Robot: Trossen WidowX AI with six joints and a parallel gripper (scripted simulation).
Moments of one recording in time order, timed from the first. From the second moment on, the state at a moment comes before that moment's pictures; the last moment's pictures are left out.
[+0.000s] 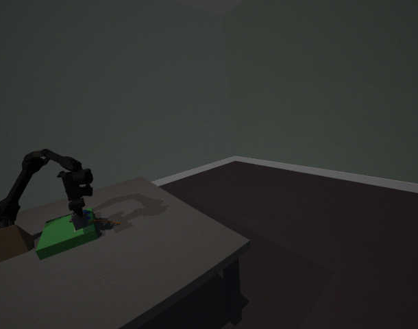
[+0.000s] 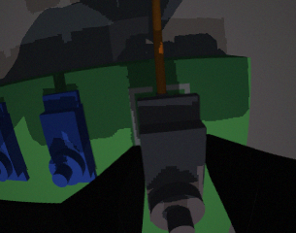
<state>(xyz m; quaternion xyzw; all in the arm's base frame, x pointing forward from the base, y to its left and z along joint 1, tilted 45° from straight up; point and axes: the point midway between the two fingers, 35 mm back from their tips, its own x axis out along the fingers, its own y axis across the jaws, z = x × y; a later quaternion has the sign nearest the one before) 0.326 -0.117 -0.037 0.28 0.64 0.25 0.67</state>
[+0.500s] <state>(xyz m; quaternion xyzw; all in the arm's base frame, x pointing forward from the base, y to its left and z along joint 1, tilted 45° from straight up) 0.327 -0.109 -0.045 0.28 0.64 0.25 0.67</state>
